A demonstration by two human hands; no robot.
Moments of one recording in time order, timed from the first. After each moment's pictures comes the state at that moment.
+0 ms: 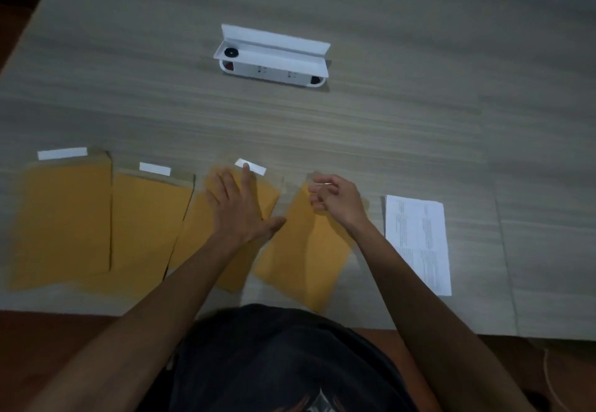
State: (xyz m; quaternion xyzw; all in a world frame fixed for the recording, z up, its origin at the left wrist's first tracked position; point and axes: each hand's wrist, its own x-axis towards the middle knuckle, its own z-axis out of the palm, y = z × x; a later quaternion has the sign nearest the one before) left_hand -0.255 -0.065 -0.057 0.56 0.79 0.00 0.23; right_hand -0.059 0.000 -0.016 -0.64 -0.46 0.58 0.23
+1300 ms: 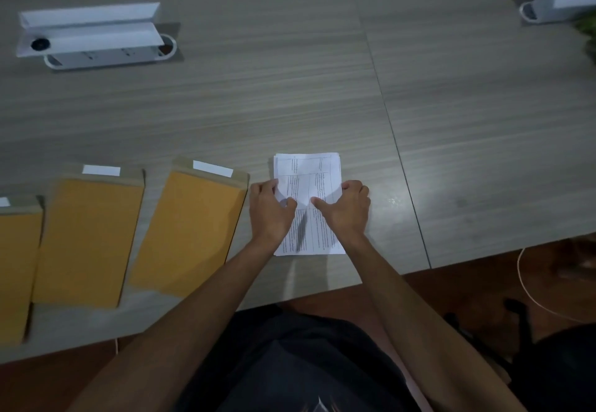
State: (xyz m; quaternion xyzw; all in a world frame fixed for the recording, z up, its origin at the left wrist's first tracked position) left_hand 0.056 -0.046 -0.062 0.48 0.76 0.23 0.37; right_hand 0.200 -0.042 -0.074 -0.84 -0.45 0.26 0.15
